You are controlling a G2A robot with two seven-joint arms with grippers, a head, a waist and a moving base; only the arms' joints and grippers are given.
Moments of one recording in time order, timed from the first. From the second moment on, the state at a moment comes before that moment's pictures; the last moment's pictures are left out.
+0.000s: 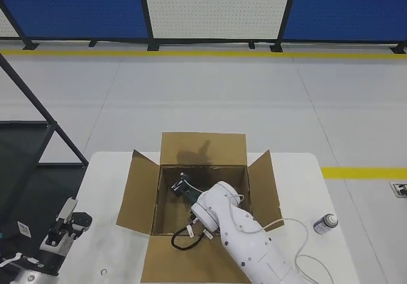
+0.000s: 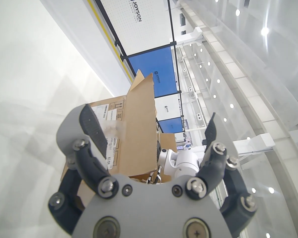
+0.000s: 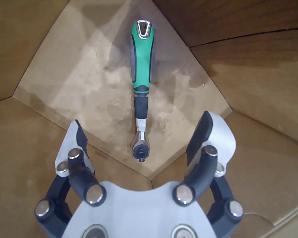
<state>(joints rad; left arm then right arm) 1.63 -1.20 -1.89 -2.02 -0.20 -0.05 -0.32 -0.49 -1.74 0.91 -1.01 -1.45 -0.11 1.23</state>
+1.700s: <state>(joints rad) 1.60 -1.21 -1.82 -1.99 -0.16 -0.03 -0.23 -1.04 -1.61 1.59 -2.06 -1.17 0.15 1.15</state>
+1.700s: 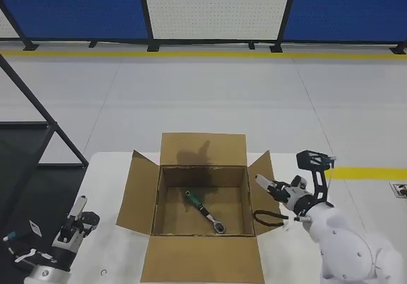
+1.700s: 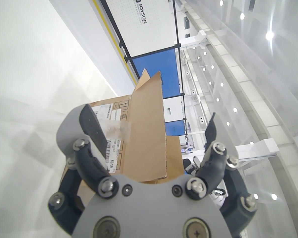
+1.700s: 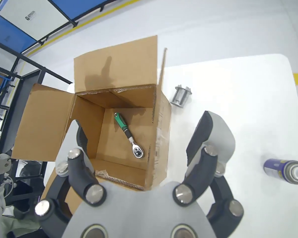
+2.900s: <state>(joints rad) 1.41 -1.21 -1.69 -1.91 -0.07 0.13 -0.20 -0.78 -1.57 1.30 -1.68 -0.89 -0.05 1.20</state>
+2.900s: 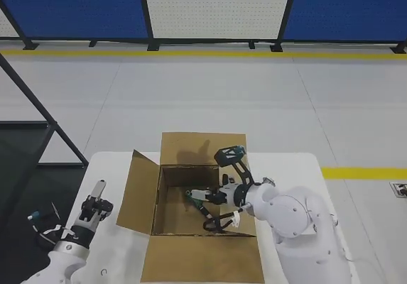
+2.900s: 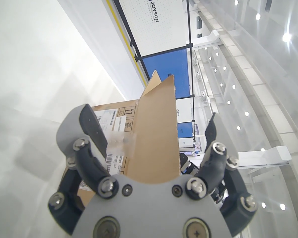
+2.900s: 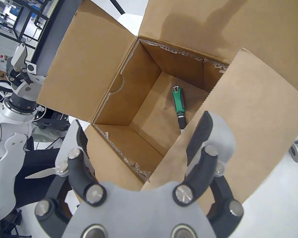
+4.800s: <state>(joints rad) 1.37 -1.24 -1.67 -2.02 -0.13 0.18 0.06 -0.60 -1.46 1.49 -1.28 -1.10 0.11 0.97</state>
